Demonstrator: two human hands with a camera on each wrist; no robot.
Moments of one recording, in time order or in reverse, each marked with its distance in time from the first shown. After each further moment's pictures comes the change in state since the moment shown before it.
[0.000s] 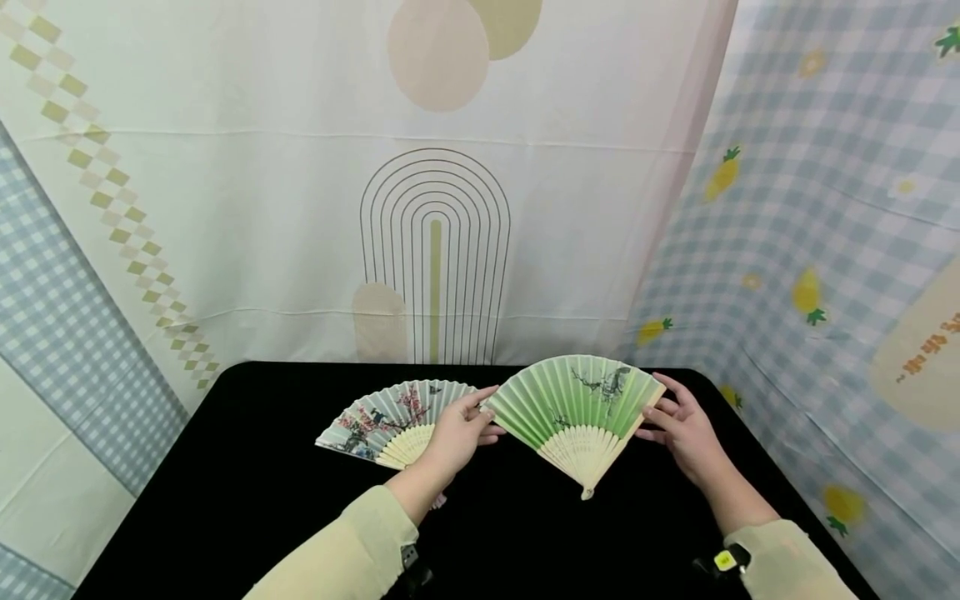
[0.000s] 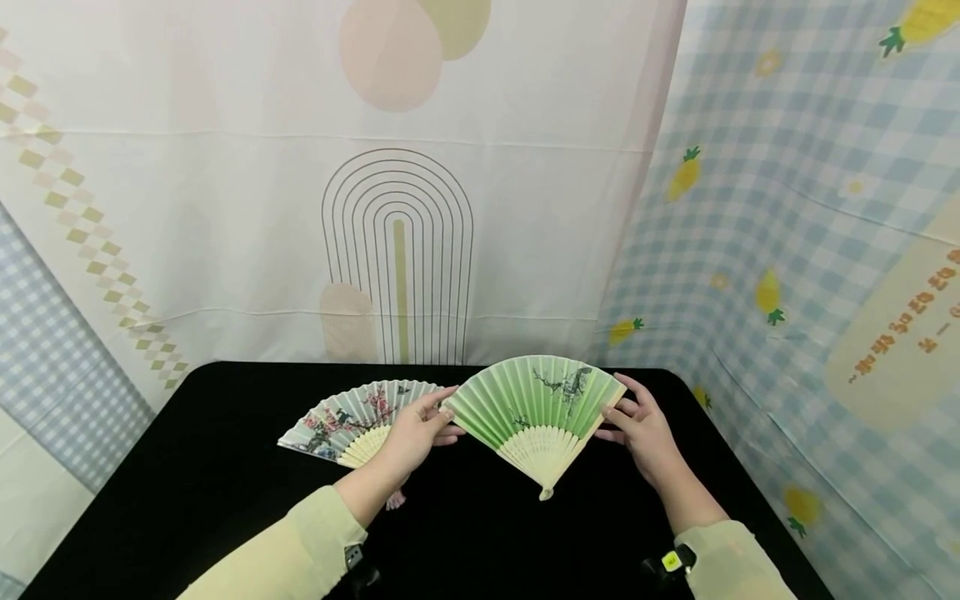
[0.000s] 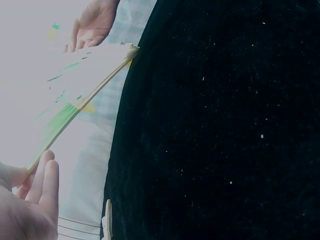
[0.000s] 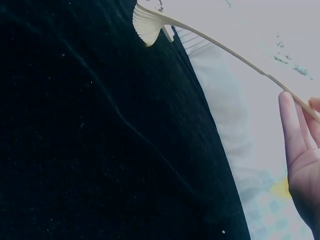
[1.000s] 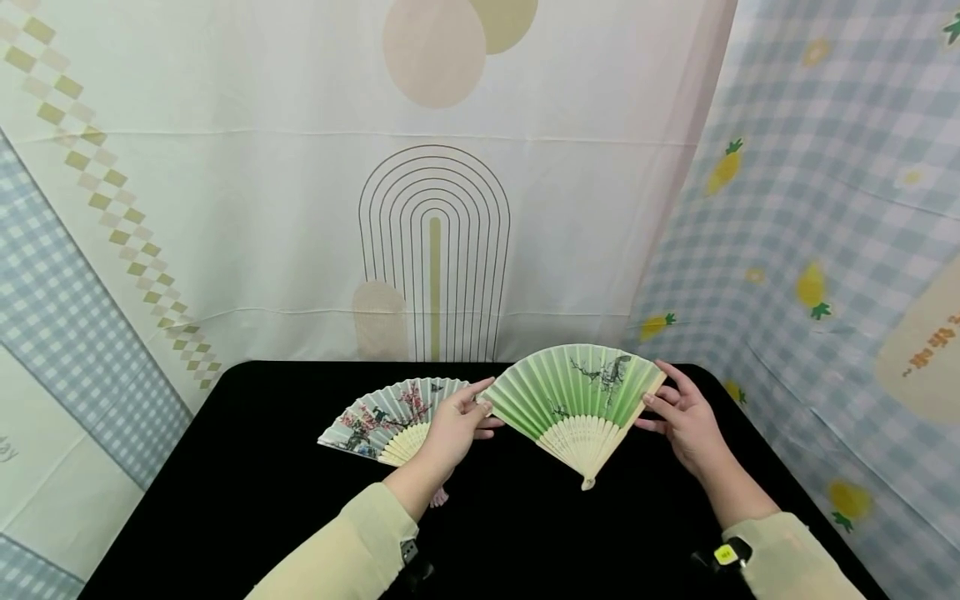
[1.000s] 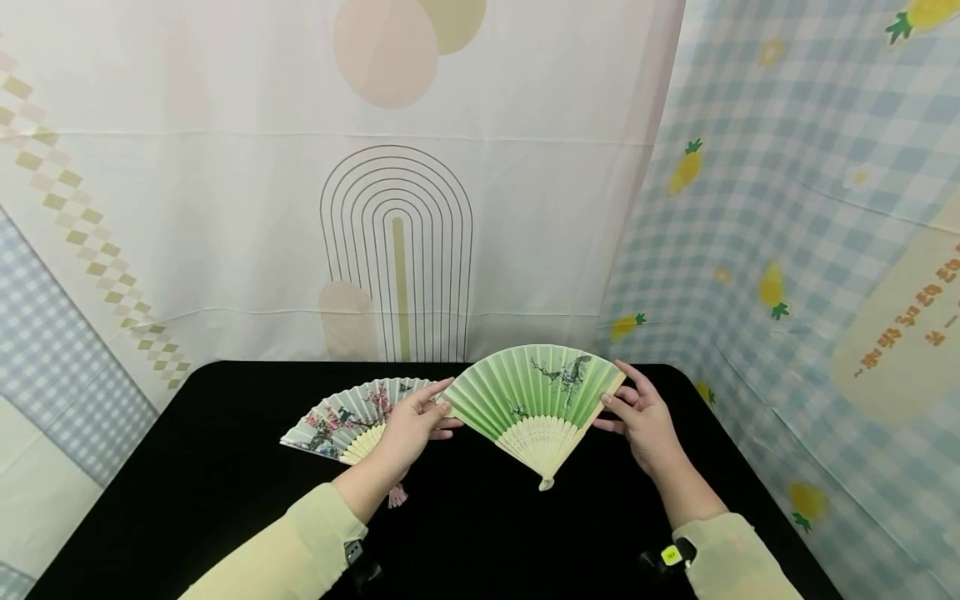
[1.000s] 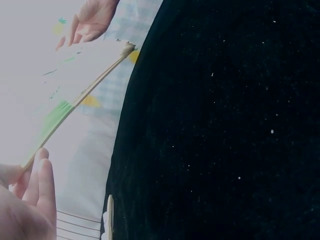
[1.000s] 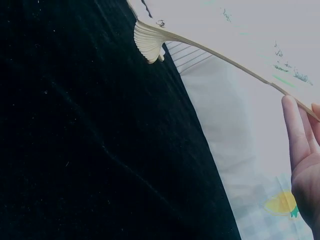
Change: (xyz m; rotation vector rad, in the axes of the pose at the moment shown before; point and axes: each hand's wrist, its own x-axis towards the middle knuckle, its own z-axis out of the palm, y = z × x) left_hand -0.011 0.025 -0.005 -0.062 -0.008 -0.048; right_hand 0.003 -0.009 0.008 0.097 -0.019 -0.055
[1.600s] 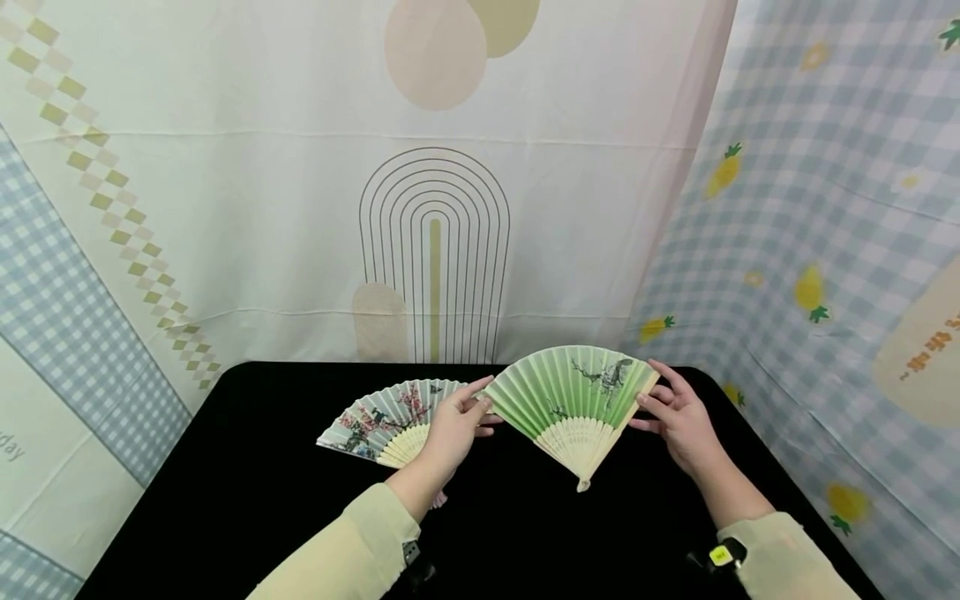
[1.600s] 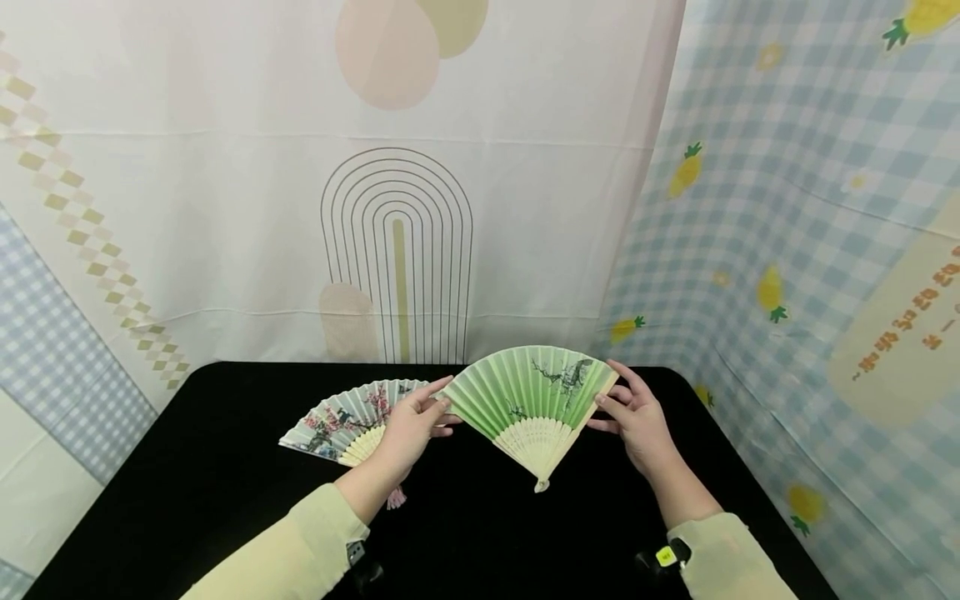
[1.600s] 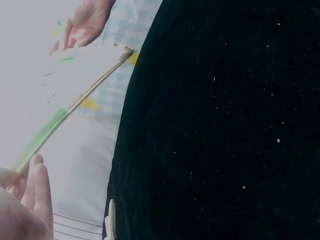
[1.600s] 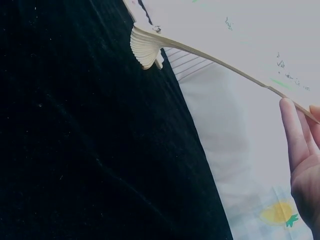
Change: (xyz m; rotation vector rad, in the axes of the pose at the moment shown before) left_hand 0.001 0.002 0.003 -0.021 0.033 0.010; right_hand 0.001 -0.007 0.011 -0.062 0.017 -0.005
